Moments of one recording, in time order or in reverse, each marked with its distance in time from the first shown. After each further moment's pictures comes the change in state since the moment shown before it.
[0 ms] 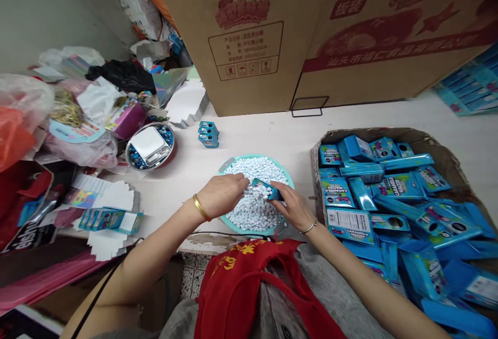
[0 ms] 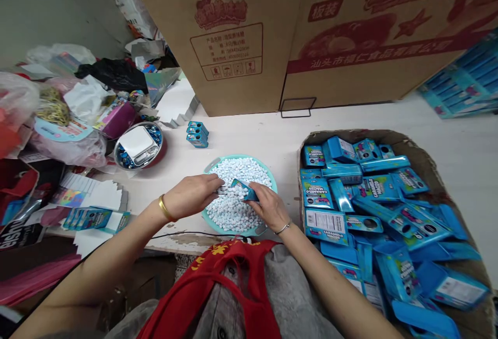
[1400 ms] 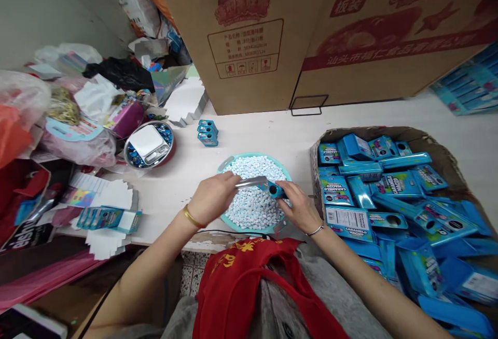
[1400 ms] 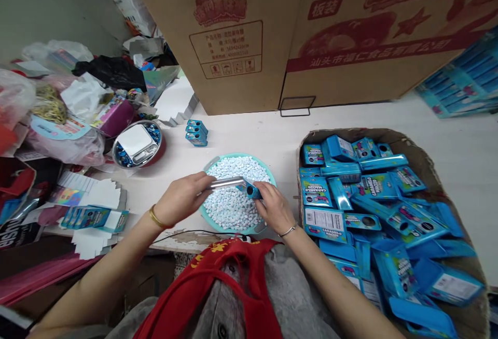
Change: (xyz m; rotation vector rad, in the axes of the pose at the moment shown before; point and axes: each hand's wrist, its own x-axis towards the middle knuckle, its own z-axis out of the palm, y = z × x) left_hand -0.018 0.000 0.014 -0.027 0.126 -0.197; right_hand -0.001 -0.012 -0.021 0.065 -0.008 0.128
